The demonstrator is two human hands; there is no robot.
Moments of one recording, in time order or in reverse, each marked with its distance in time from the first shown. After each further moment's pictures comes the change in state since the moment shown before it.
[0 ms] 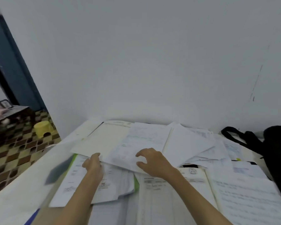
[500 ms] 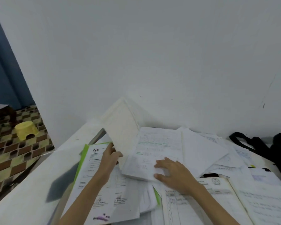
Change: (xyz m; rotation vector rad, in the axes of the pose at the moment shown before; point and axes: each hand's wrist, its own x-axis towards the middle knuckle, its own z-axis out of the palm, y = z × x) left_hand 0.036 0.039 0.005 0.484 -0.695 0.326; right_hand 0.015 0.007 0.028 -0.028 0.003 0.192
